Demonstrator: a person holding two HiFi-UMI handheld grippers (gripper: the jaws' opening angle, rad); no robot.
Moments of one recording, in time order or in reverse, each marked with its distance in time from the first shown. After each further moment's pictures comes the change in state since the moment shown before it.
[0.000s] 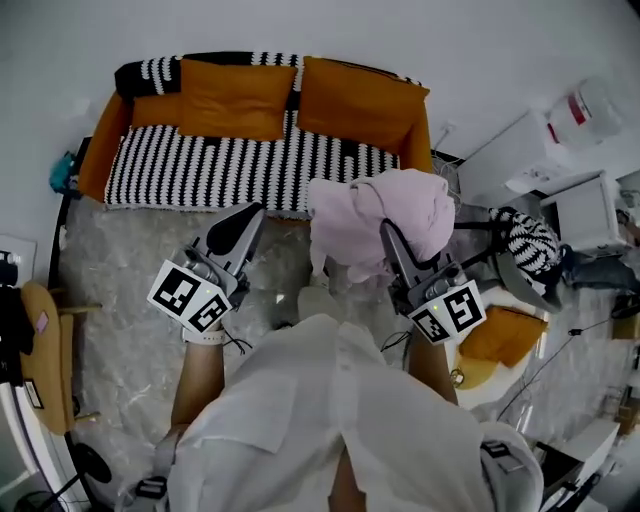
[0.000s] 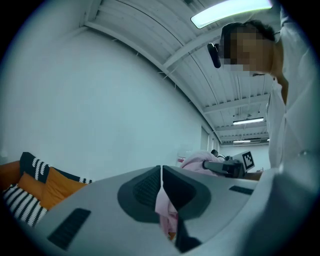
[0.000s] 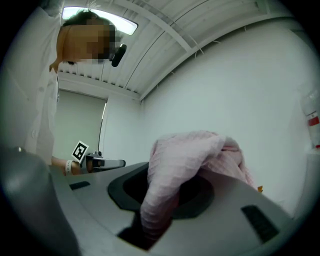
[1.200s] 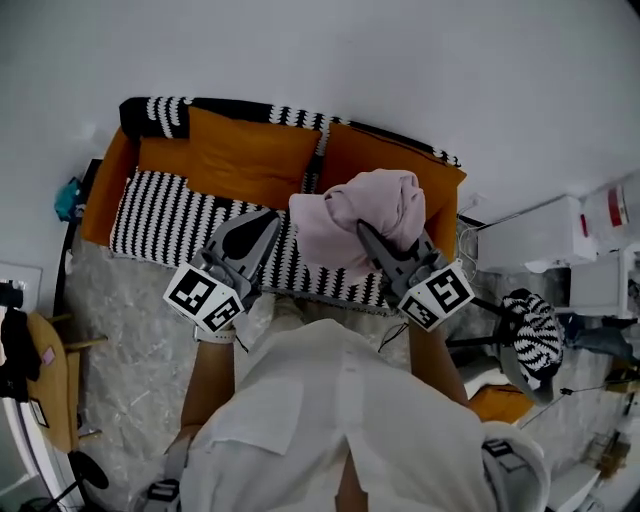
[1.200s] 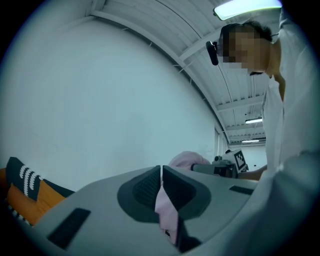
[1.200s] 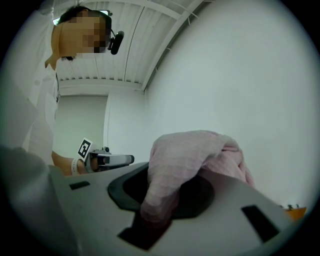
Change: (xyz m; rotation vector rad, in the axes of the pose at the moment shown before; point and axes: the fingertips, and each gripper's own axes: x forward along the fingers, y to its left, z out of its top) left arm 0.194 0.234 0.035 -0.005 -0.011 0.055; right arm 0.306 -0.152 -0.038 0.044 0.097 0.241
